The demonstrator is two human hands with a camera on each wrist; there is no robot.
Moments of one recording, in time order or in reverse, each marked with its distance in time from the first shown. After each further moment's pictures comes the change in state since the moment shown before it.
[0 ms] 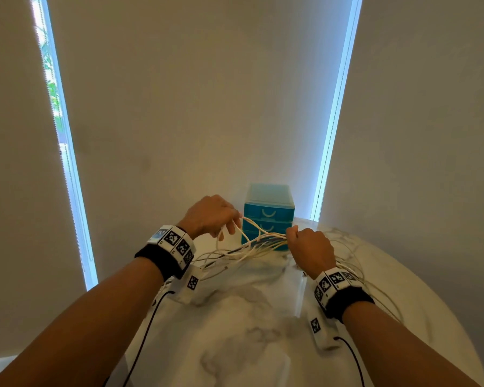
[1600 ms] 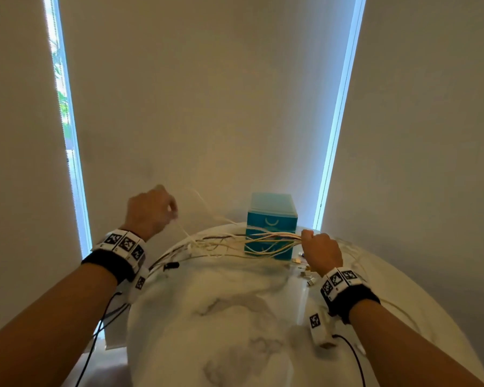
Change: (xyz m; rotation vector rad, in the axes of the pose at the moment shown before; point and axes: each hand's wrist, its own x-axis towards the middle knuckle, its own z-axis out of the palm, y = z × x) left_hand -0.025 -0.082 -0.092 0.740 0.431 -0.098; right_hand 0.026 0.021 0.016 0.143 -0.006 0.133
